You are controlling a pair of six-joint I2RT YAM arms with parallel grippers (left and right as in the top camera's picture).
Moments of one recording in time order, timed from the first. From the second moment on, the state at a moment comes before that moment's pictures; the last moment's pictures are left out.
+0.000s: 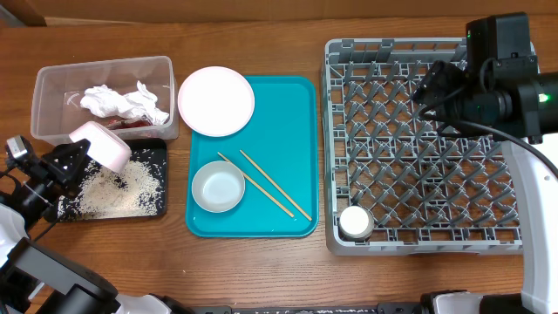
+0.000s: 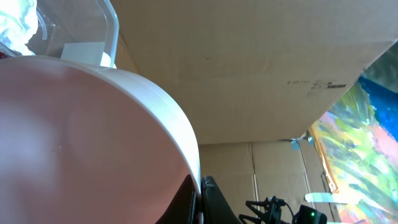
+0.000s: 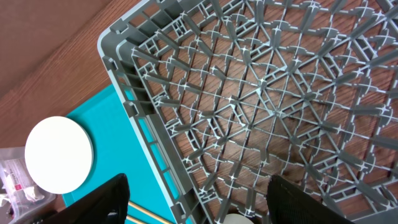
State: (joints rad) left arm 0.95 1.67 1.11 -0.81 1.53 -0.08; right arm 0.11 1.52 1.85 -1.38 0.03 0.67
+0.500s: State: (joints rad) left arm 0.93 1.67 1.11 -0.85 1.51 -0.15; right arm 0.11 1.52 1.85 -1.40 0.03 0.65
